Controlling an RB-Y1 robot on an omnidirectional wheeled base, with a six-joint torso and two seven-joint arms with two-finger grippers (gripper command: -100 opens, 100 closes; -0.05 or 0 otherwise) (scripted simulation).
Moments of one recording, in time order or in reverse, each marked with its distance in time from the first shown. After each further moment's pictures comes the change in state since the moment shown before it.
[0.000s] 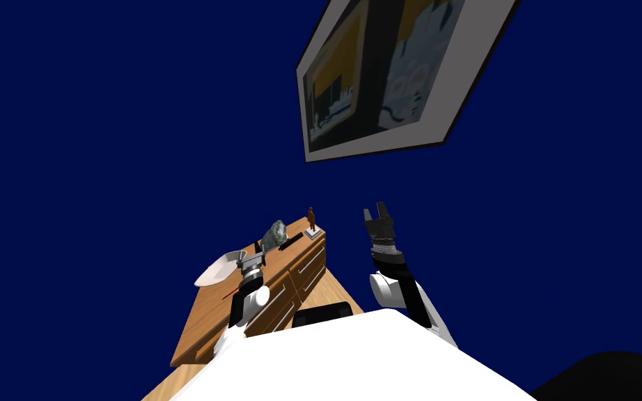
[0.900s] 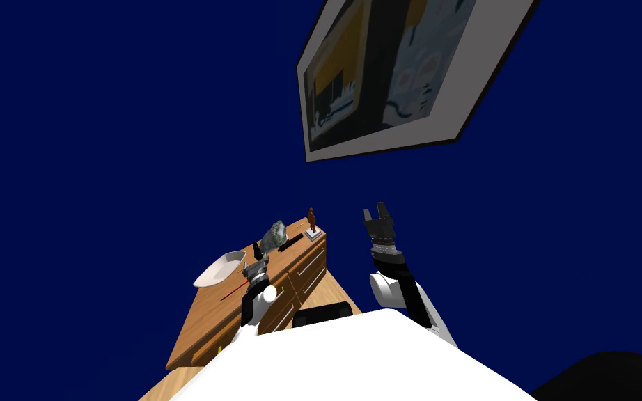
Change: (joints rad) left arm -0.080 -0.065 0.013 0.218 0.136 -0.043 0.123; right arm 0.000 0.000 0.000 0.000 0.000 0.000 0.000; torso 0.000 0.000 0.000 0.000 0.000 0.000
